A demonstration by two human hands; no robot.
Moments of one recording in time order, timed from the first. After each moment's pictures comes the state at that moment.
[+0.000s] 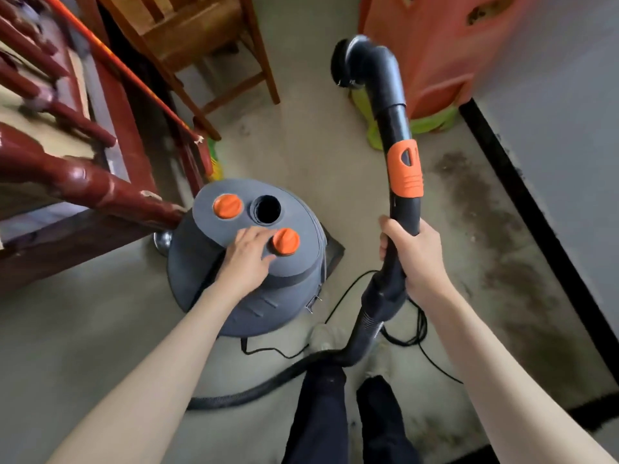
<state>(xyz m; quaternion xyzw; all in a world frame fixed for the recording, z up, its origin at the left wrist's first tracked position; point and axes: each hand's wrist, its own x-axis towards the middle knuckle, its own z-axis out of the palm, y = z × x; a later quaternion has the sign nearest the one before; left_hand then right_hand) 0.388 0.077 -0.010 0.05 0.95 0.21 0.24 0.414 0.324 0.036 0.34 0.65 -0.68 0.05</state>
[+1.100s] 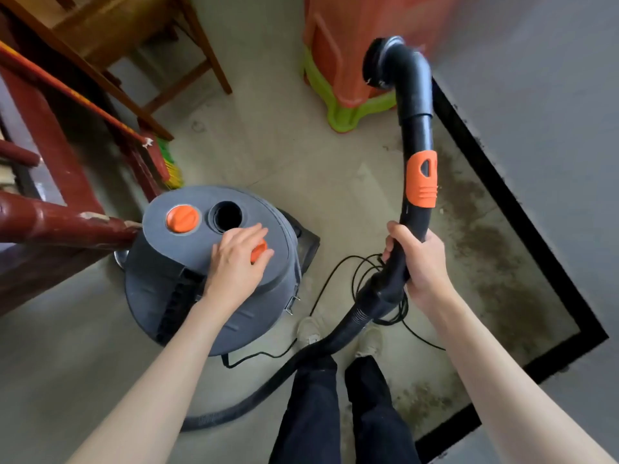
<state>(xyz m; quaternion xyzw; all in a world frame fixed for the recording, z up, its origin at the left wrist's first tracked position) 0.383 0.106 -0.026 0.09 0.95 0.23 0.19 0.436 0.359 0.013 0.45 0.59 -0.68 0.02</state>
